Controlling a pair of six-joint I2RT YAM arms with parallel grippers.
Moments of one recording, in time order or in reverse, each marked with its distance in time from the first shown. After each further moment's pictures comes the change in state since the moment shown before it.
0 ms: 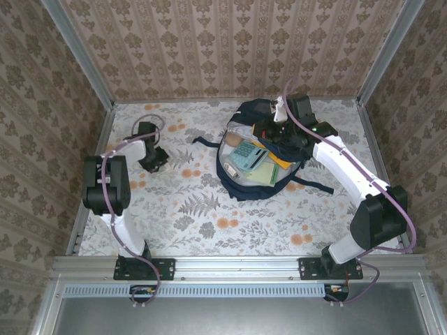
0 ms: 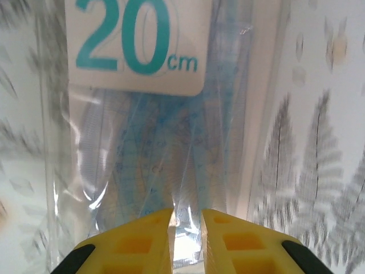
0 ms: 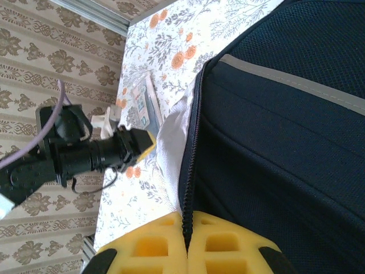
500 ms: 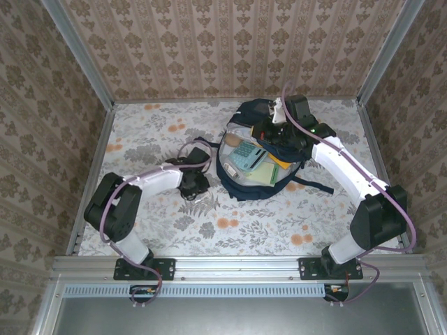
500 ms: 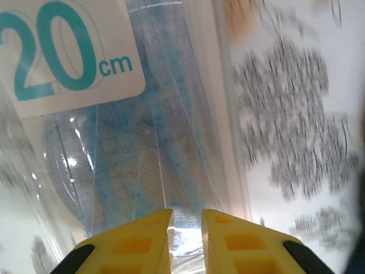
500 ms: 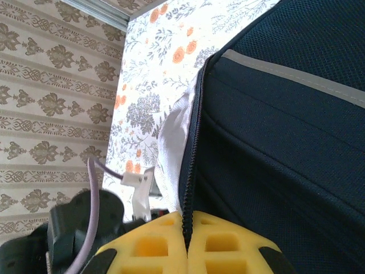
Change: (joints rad) left arm -0.539 -0.209 -0.216 -0.043 -0.045 -0.251; right arm 0.014 0.000 -0.017 0.010 0.000 0.003
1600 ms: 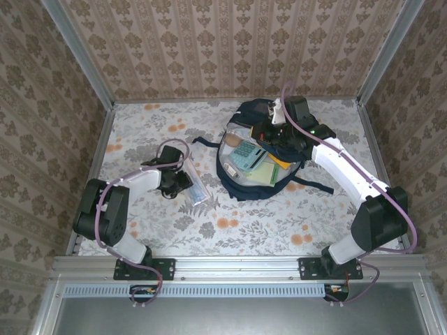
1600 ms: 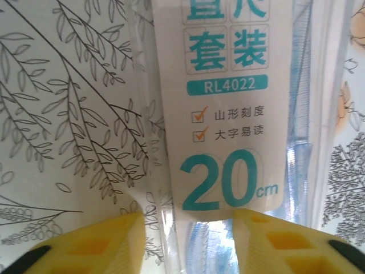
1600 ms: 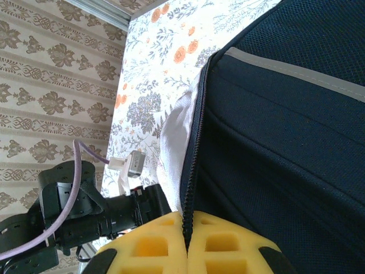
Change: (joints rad) left arm 0.272 -0.054 -0.131 0.147 0.119 0.185; right arm 0.009 -0.012 -0.010 0.007 0.009 0.000
